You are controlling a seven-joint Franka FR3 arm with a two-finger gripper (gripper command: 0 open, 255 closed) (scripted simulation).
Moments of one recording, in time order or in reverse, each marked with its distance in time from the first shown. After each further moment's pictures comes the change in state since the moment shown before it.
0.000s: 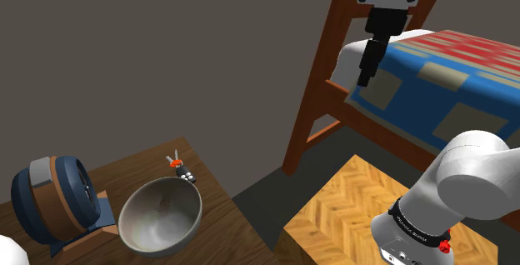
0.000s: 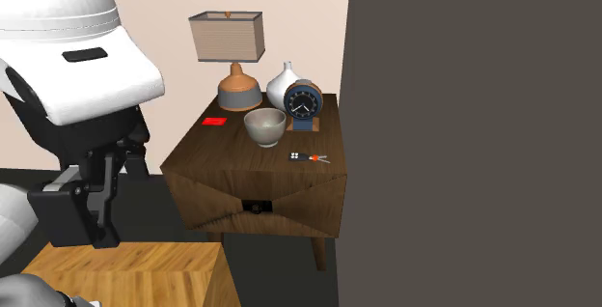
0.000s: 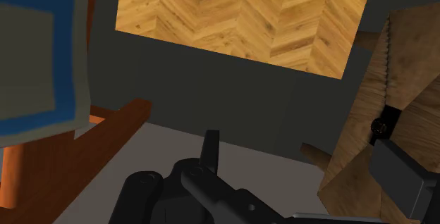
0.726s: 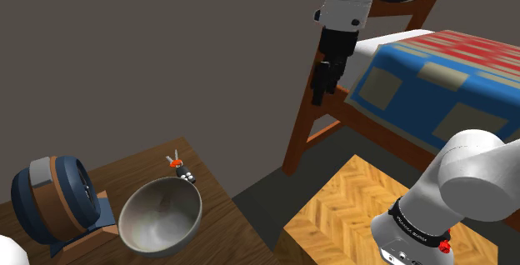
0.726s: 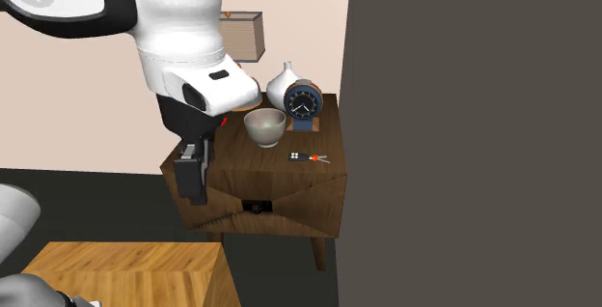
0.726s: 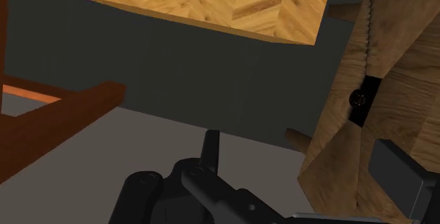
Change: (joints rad) arm 0.050 0.172 0.163 -0.003 0.110 0.201 0.169
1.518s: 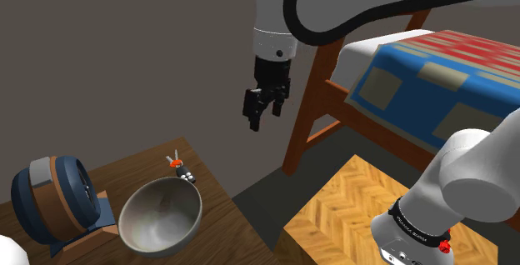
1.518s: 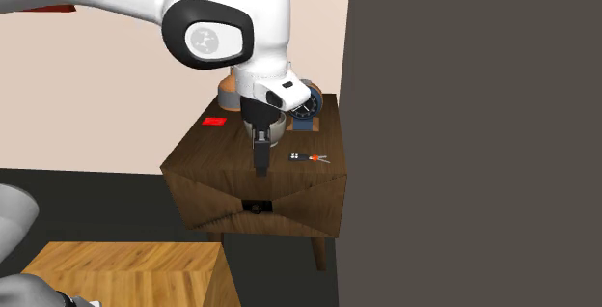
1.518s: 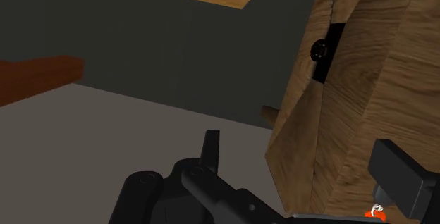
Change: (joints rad) arm 0.037 0.351 0.200 0.147 0.014 0.246 0.234
